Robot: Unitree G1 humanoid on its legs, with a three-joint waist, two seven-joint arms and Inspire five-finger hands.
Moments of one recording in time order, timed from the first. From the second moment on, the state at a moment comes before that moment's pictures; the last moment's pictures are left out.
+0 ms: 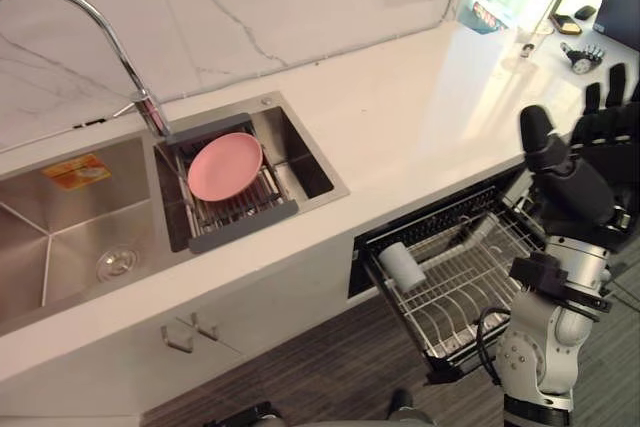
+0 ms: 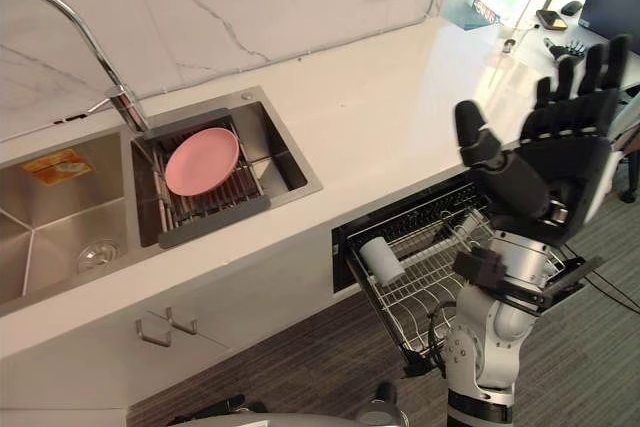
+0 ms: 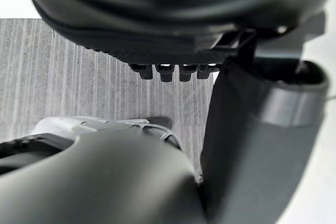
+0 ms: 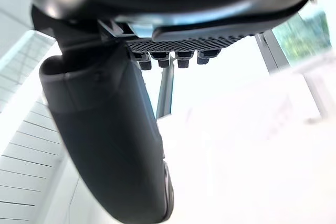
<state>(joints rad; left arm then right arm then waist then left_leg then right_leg) 0.15 0.11 0.23 0.99 -0.21 0.25 0.08 0.05 -0.09 -0.17 -0.38 0.49 -0.37 0.01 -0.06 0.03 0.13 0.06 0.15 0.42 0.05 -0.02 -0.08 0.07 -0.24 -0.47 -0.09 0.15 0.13</state>
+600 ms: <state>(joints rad) 0.17 0.18 -0.04 0.98 -0.22 0.16 0.07 0.07 -0.03 -0.07 -0.04 0.61 -0.20 -0.09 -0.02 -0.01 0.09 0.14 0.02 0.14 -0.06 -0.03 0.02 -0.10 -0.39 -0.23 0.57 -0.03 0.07</state>
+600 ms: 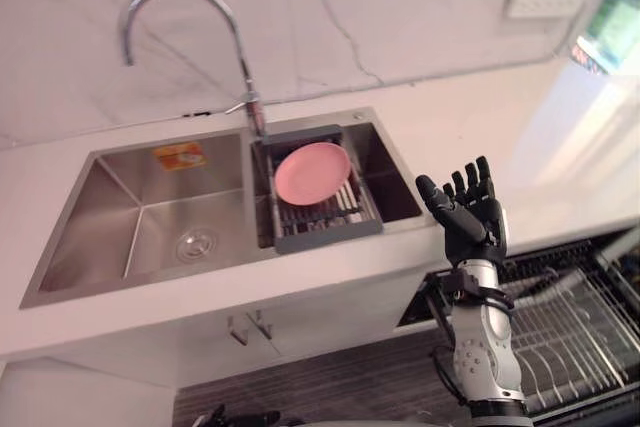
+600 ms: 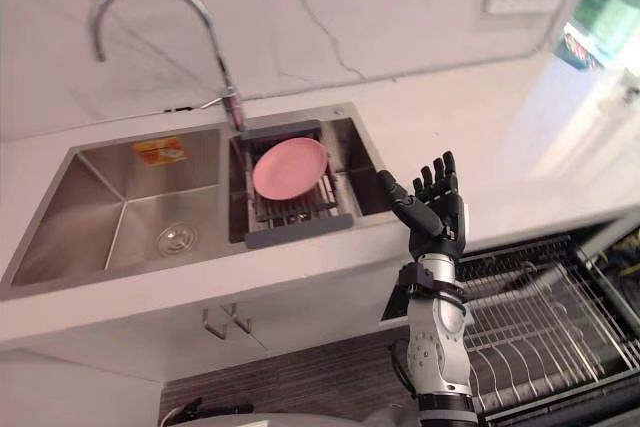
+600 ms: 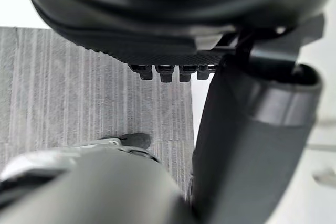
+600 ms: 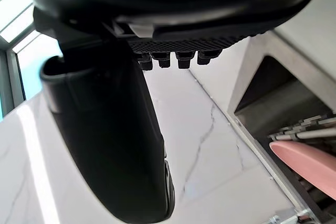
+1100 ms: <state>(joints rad) 0.13 0.17 0.00 0.99 -0.07 0.19 0.06 0.09 -0.06 -0.15 -0.06 0.64 -0.18 -0.02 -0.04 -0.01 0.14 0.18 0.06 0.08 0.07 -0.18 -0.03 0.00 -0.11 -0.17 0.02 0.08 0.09</state>
